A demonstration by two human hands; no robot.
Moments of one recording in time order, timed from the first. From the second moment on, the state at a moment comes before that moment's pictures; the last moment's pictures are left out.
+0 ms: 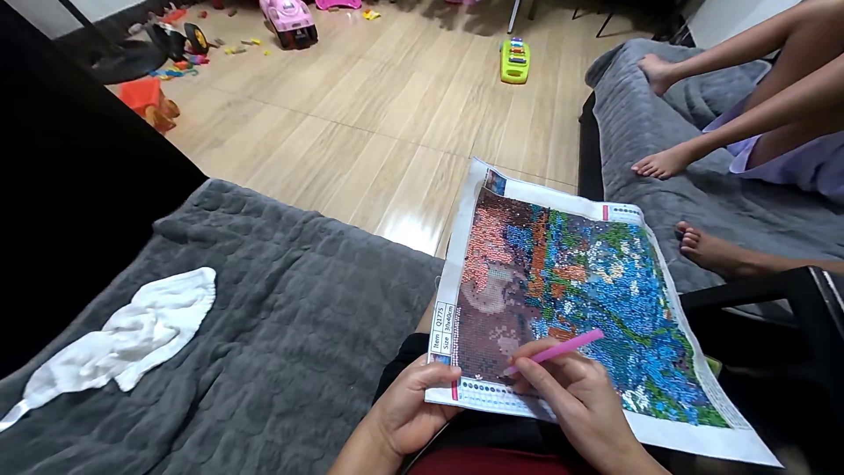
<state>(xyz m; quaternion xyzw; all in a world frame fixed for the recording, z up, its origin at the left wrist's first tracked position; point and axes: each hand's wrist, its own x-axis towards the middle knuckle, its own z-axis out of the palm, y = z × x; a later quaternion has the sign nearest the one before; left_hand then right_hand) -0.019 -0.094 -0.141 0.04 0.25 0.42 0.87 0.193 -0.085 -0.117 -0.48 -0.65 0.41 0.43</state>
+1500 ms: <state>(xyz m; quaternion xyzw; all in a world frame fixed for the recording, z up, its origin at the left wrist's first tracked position) -0.014 -0.066 -0.133 0.05 0.26 0.48 0.83 0.148 -0.028 -0.109 -0.51 -0.56 0.45 0.47</state>
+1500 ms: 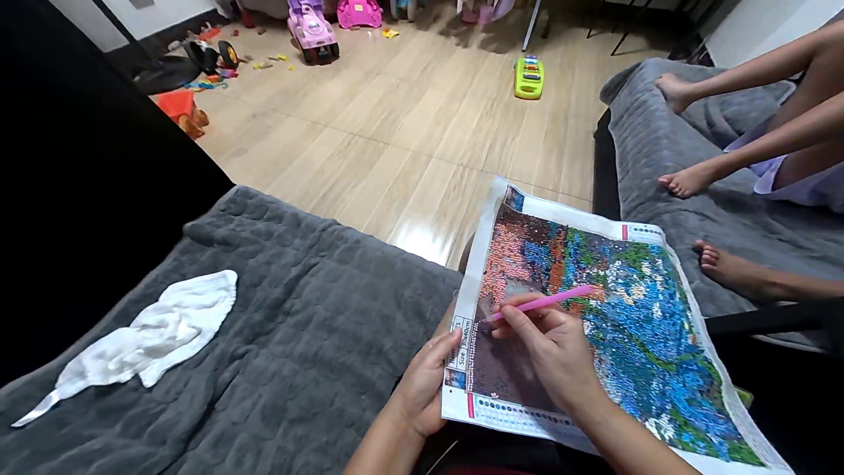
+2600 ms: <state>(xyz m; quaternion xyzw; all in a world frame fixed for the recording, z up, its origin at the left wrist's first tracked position) -0.013 -0.066 -0.132 0.05 0.26 0.49 0.83 0.147 -0.023 -0.126 -0.42 -0.74 0.27 0.44</state>
